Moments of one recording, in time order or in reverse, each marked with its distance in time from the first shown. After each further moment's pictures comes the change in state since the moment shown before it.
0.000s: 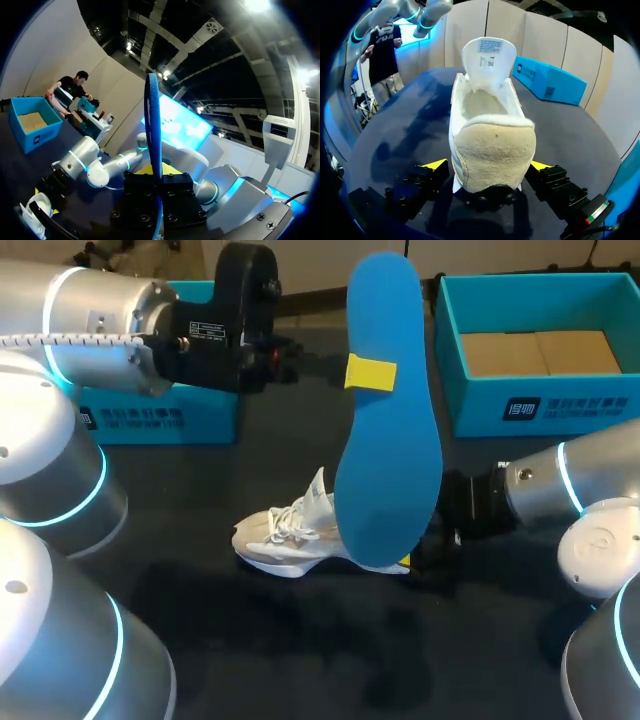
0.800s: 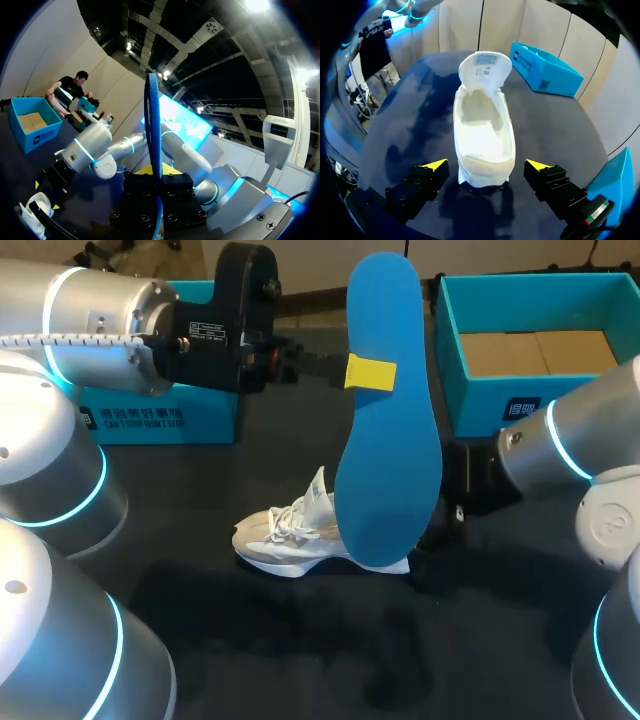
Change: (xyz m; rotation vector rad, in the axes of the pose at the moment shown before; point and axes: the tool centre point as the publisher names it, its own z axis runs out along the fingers) left arm 0.000 0.000 0.000 0.000 0.000 0.000; right arm -0.006 0.031 -0.043 0.214 -0.041 0.006
